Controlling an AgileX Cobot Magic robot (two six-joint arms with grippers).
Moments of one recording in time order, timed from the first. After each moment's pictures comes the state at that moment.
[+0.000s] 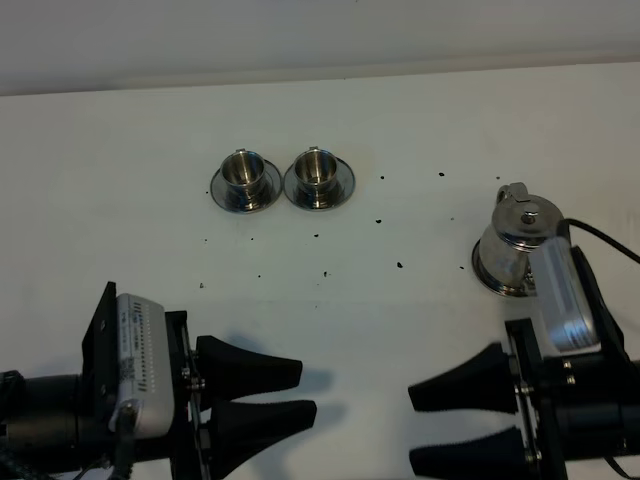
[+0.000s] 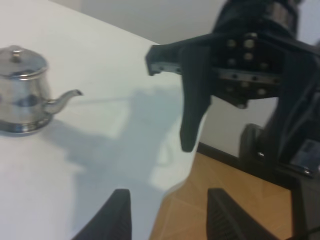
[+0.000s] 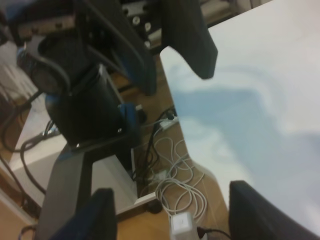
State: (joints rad) left arm -0.49 1.10 -0.31 -1.77 0.68 1.92; right arm 0.36 1.27 -0.32 1.70 1.09 -2.05
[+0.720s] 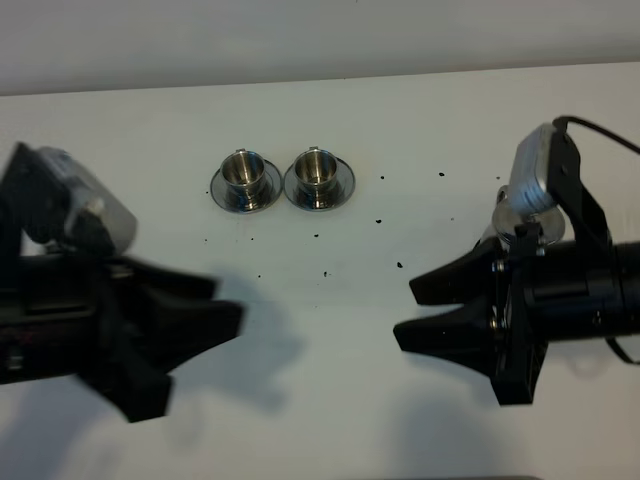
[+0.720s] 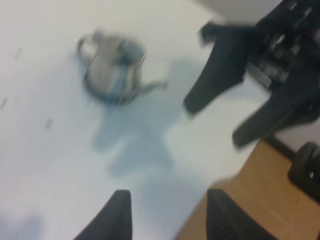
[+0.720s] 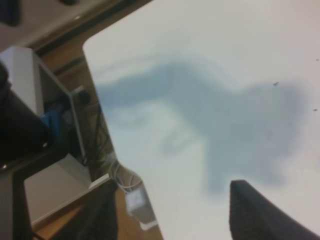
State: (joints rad) left arm -0.49 0.91 -0.75 -0.67 0.69 0.44; right arm 0.36 1.28 -0.64 1.41 0.87 -1.54
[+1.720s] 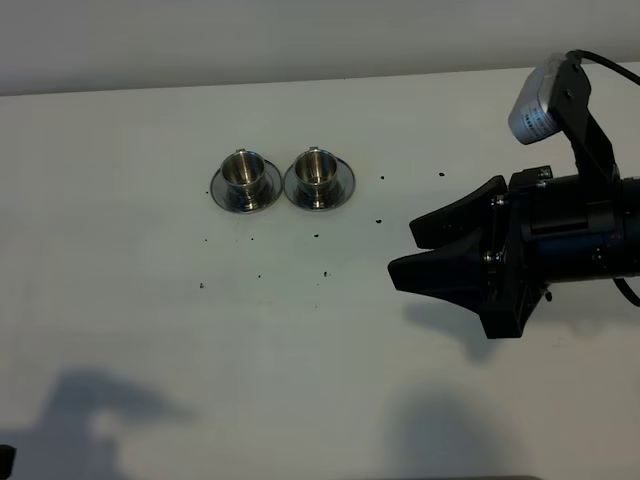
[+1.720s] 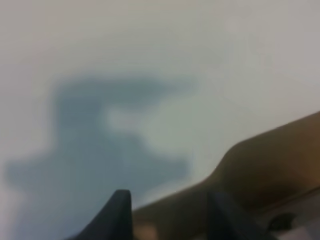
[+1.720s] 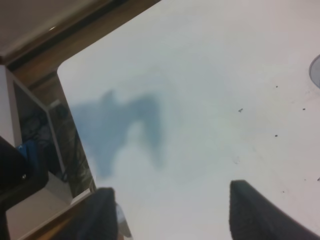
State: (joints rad) left arm -0.49 0.44 -0.57 0.05 1.08 -0.13; right arm 0.36 1.28 -0.79 1.31 0.84 -1.36
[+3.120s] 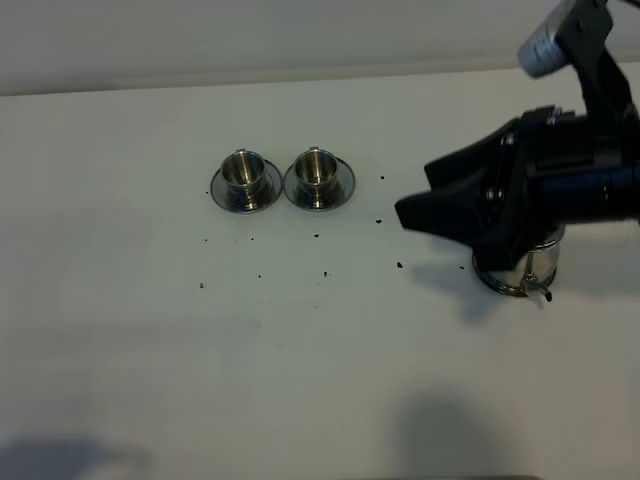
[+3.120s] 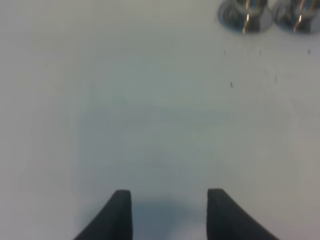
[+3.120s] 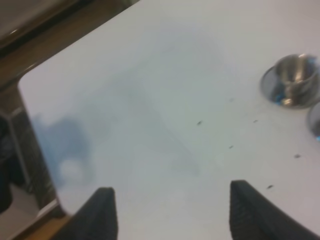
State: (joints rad) left arm 0.03 0.02 -0.51 -0.05 1.06 0.01; right arm 0.36 1.28 -0.94 1.13 0.76 -1.12
